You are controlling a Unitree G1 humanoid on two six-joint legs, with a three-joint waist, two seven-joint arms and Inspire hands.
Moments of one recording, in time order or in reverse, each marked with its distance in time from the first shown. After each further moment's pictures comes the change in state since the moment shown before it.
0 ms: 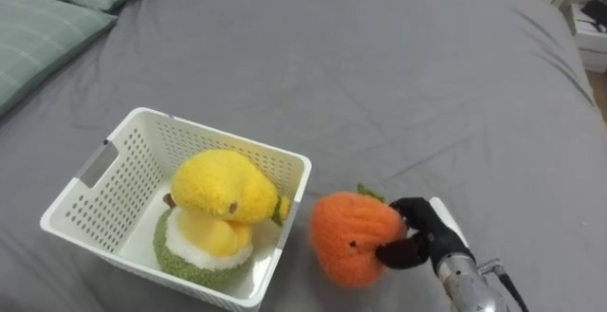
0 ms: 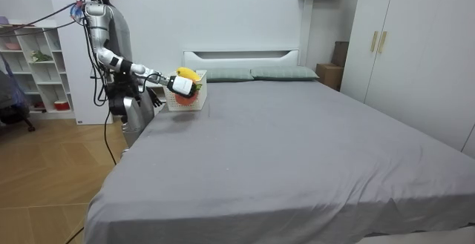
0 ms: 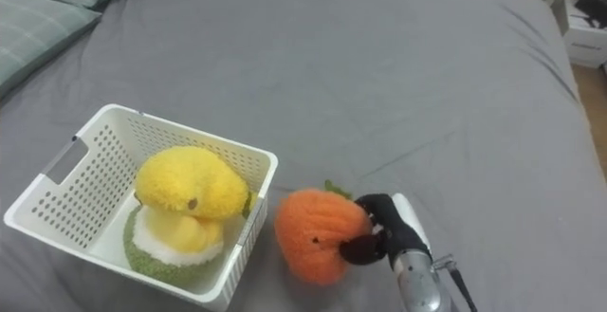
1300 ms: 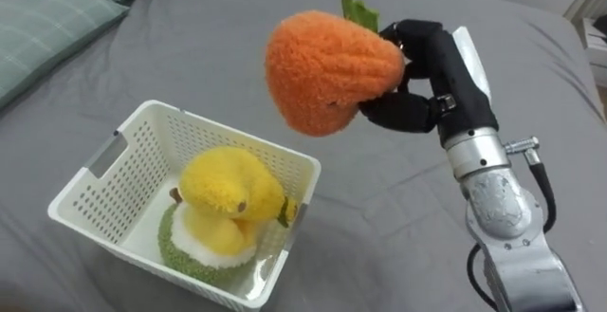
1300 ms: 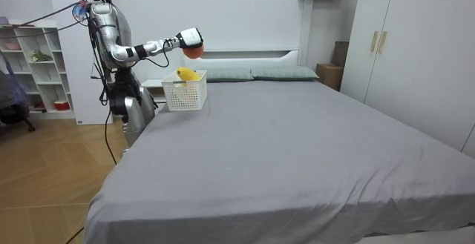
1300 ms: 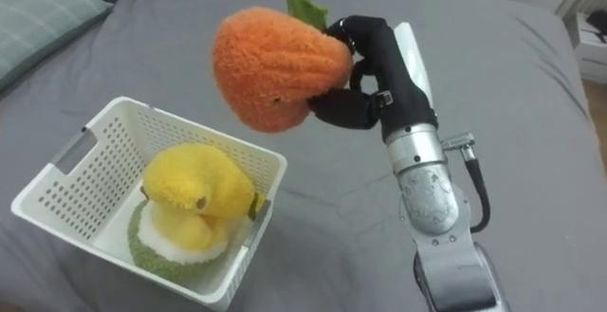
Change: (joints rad) left arm -0.008 0.002 0.015 0.047 0.095 0.017 -0.032; right arm -0.187 -0.033 0.035 -0.511 0.051 -0.008 0.027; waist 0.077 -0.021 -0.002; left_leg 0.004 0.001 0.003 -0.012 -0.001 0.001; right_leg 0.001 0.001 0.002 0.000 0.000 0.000
